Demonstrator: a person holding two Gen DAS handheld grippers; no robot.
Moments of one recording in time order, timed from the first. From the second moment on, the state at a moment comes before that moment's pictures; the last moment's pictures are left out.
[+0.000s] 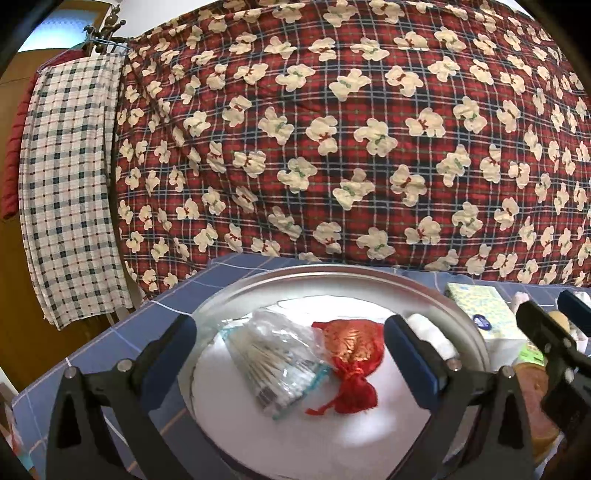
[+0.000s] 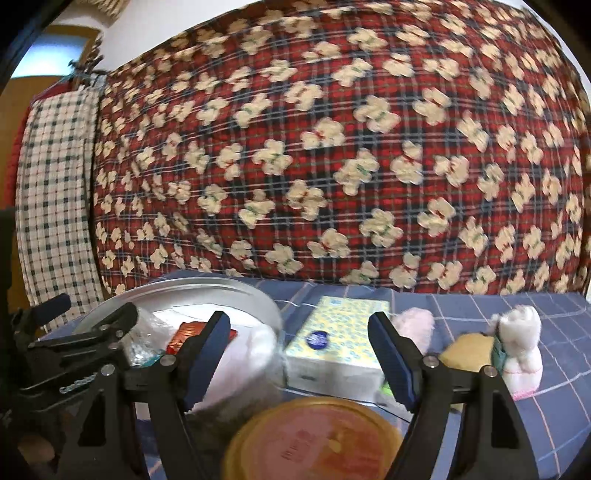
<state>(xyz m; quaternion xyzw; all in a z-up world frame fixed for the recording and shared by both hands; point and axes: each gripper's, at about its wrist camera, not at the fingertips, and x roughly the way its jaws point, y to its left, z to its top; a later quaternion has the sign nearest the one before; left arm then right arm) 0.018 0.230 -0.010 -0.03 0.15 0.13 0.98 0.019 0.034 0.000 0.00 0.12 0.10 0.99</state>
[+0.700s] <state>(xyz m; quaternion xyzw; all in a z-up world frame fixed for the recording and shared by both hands) -0.001 0.160 -0.007 -0.02 0.15 0.07 0.99 0.011 -0.042 0.000 -0.02 0.12 0.04 0.99</state>
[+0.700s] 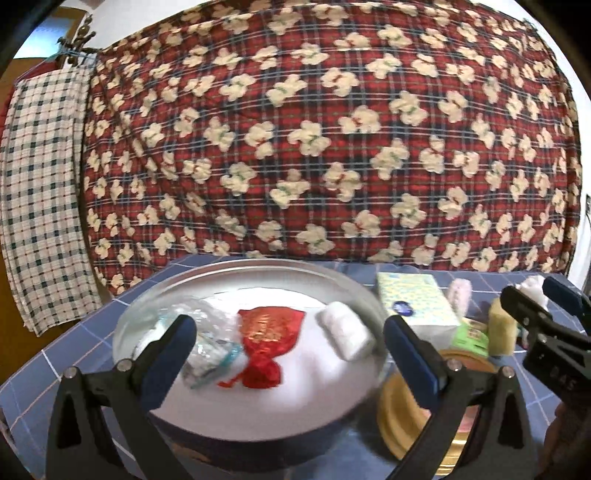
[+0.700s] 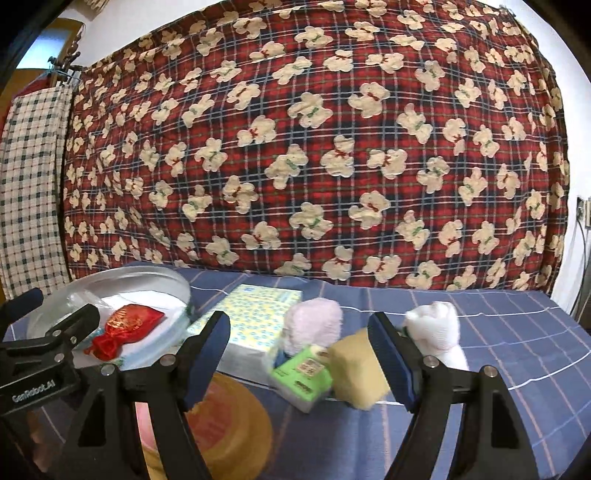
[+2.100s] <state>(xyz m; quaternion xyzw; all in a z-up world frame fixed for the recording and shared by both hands) -0.013 0.011 -0.007 0.02 0.18 -0.09 0.98 0.105 -0.197 -0.030 0.03 0.32 0.07 0.95</state>
